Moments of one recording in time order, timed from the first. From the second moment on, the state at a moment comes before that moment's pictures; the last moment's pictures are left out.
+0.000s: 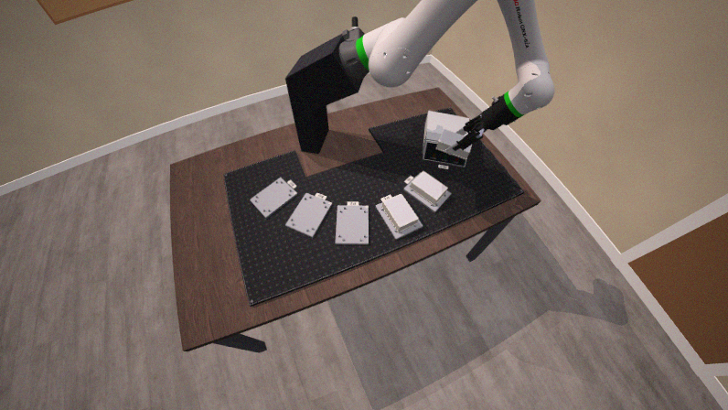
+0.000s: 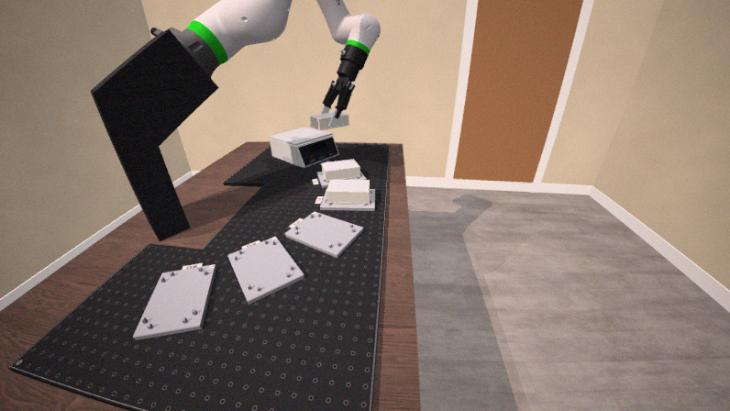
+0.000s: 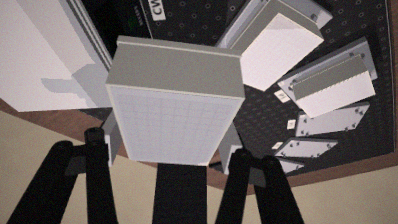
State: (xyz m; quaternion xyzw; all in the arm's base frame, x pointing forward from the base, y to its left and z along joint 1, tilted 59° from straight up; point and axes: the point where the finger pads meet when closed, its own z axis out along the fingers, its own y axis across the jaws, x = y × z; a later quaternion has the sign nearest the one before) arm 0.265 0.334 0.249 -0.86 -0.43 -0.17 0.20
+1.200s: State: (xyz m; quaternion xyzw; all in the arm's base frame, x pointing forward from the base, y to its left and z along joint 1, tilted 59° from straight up) arm 0.339 0.274 0.214 -0.90 -0.26 -0.07 0.33
